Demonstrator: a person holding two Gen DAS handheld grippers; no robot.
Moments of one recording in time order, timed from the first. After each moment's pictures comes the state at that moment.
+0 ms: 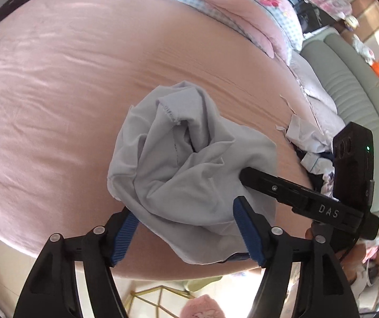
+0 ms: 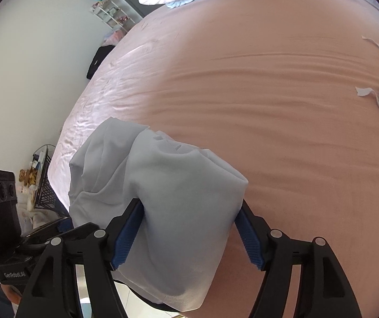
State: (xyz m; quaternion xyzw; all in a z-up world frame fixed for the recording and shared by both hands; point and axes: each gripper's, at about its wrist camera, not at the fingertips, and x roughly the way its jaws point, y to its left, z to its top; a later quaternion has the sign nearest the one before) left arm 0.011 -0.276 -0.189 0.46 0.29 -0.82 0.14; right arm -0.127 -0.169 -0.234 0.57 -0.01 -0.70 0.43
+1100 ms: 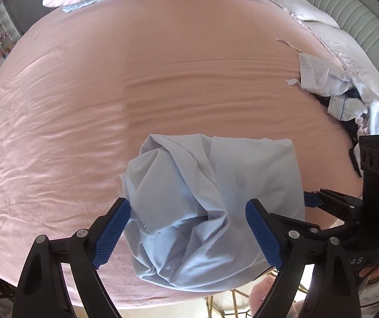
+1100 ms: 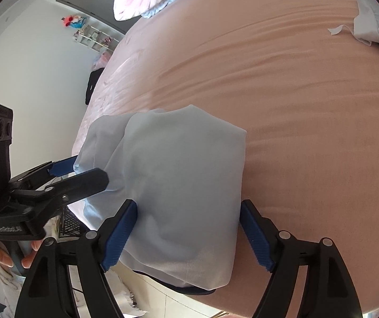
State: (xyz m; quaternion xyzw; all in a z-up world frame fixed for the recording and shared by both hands) left arm -0.076 -0.281 -0.191 0.60 0.09 -0.79 0.10; right arm -0.108 -0.139 -0.255 0.60 -0.11 -0.68 0.41
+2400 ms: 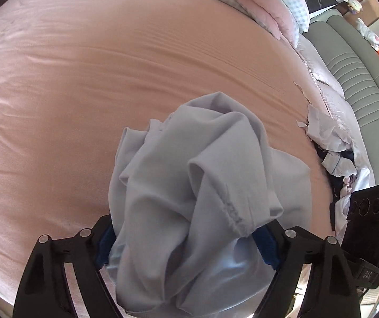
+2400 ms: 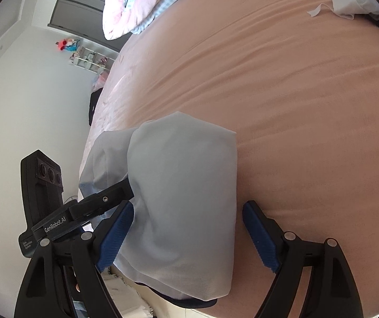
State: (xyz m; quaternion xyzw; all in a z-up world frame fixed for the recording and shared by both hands) left arm -0.036 -0.328 -0.250 0.50 0.30 -0.80 0.11; right arm -0.115 -0.133 -0.271 0.59 -0.18 -0.68 0.39
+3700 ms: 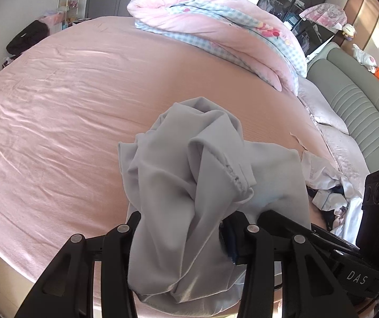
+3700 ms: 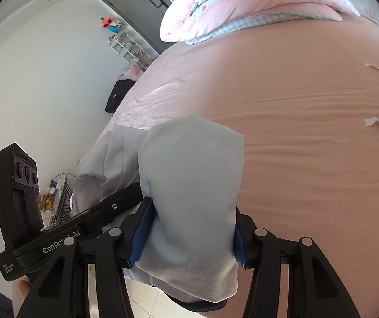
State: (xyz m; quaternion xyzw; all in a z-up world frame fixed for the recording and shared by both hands) left arm 0.001 -0.327 -0.174 0.39 0.27 -0.86 0.20; right arm -0.094 -0.192 -0.176 0.49 -0.07 -0.73 0.47
